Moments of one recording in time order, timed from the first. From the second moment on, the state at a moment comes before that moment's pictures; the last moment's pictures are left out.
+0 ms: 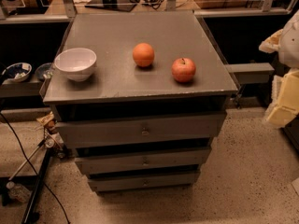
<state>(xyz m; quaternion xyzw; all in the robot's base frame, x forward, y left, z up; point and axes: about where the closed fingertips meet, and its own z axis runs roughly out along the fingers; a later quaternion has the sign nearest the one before) 0.438 -0.217 0.976 -0.60 0.78 -0.03 0.16</state>
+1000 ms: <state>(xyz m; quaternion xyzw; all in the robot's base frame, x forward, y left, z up) 0.415 -0.156 0.935 -0.63 0.75 -0.01 0.19</state>
